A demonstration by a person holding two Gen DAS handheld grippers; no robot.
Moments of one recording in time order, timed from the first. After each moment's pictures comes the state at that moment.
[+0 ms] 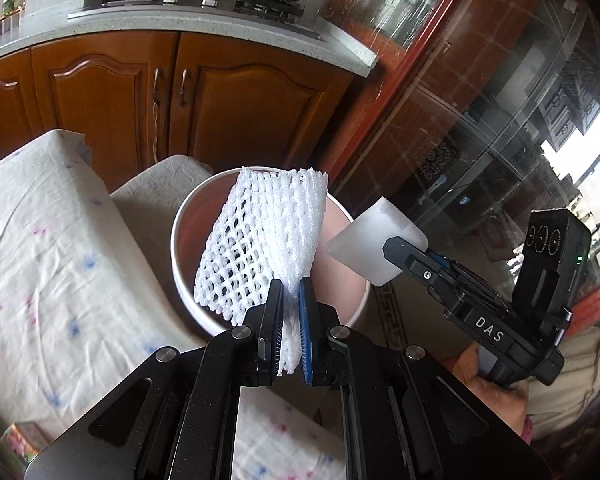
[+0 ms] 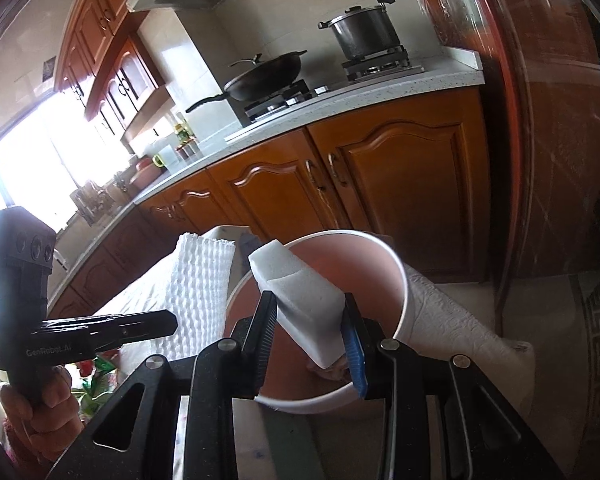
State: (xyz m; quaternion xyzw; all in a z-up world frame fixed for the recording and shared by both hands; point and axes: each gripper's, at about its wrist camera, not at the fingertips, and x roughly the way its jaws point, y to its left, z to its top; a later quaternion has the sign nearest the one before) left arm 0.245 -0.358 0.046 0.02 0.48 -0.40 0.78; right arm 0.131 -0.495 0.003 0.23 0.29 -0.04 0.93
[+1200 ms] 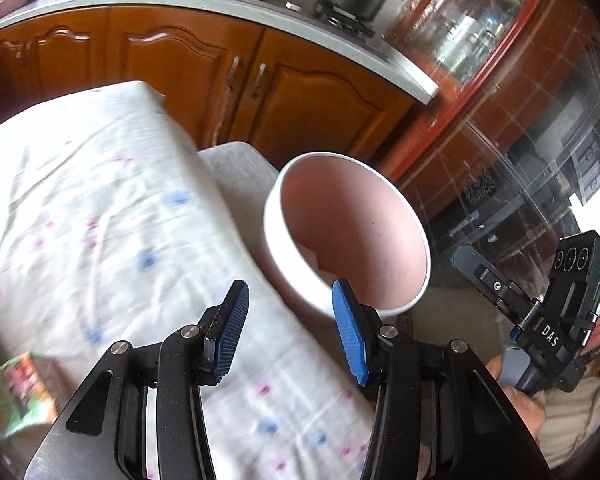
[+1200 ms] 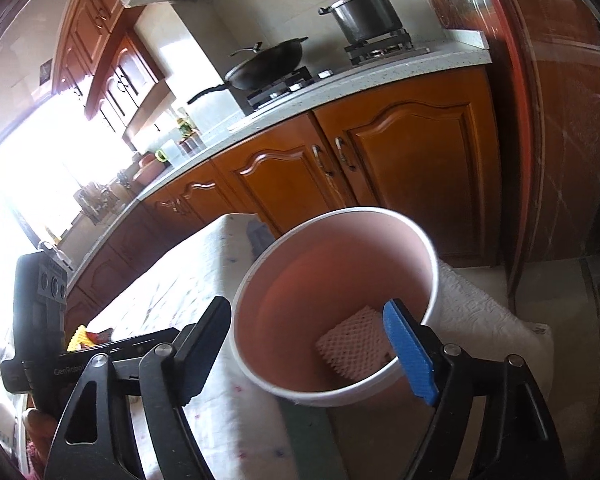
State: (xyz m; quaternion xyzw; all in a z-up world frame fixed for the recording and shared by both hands) left arm 0.236 -0.263 0.020 -0.05 0.48 -0.31 0.82; right arm 0.135 -0.479 -0.003 0.25 0.30 -0.02 0.92
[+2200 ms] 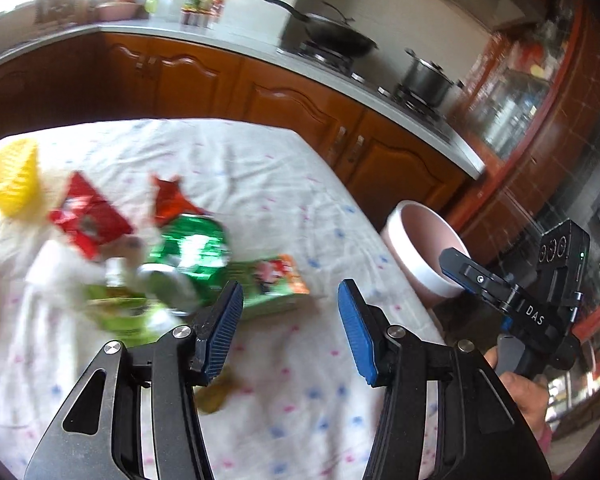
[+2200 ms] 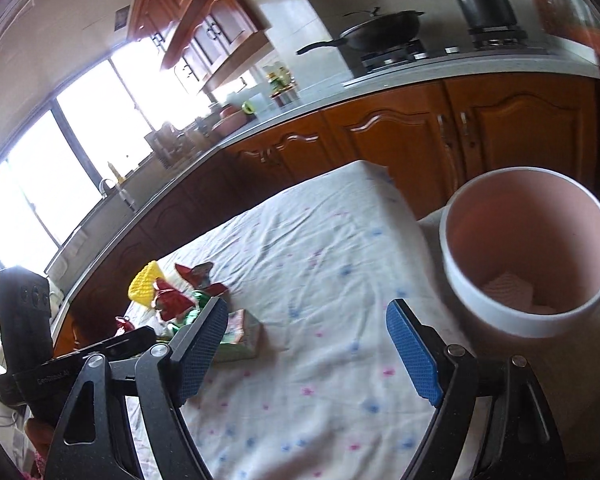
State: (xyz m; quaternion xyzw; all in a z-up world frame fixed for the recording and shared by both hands) left arm 0.144 -0.055 0.049 -0.11 0.40 -0.19 0.89; right arm 0.147 -0.317 0.006 0.21 0.32 0.12 0.92
